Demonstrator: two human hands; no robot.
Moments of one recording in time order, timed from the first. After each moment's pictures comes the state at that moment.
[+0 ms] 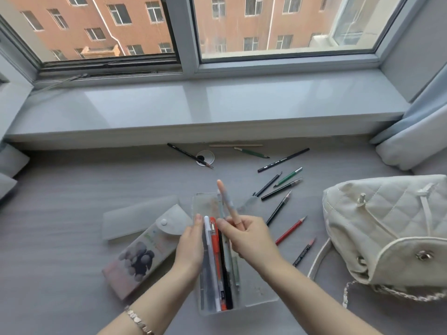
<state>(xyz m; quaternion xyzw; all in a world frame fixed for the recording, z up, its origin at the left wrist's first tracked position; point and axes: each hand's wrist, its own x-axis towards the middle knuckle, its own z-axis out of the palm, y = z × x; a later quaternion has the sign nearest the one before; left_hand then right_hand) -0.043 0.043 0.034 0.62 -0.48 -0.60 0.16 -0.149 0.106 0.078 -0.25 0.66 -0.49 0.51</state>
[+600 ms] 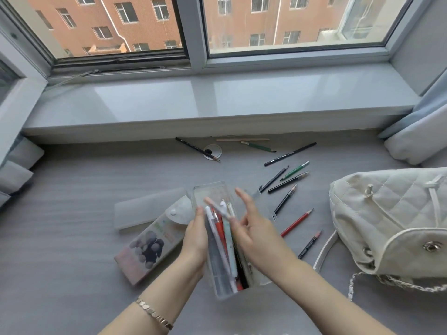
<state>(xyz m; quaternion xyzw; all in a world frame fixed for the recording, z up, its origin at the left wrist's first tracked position) -0.044 0.052 0.057 0.61 -0.40 -0.66 0.18 -0.144 0.121 0.081 -0.49 0.73 -0.35 0.34</state>
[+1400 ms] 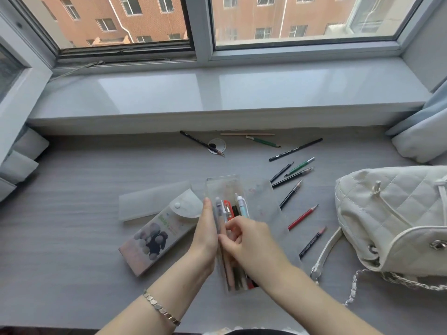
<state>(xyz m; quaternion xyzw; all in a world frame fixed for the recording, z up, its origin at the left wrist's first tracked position) -0.047 0.060 0.061 0.56 -0.34 -0.74 0.17 -0.121 0.125 0.079 -0.44 0.75 -0.33 0.37</state>
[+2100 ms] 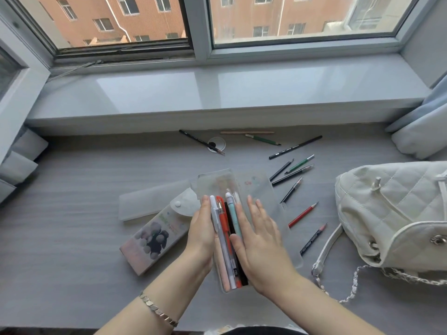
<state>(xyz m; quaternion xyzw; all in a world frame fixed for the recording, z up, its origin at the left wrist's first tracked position) -0.042 0.058 0.070 0.60 -0.37 -0.68 0.20 -0.120 0.144 0.042 -0.56 0.79 -0.17 0.16</state>
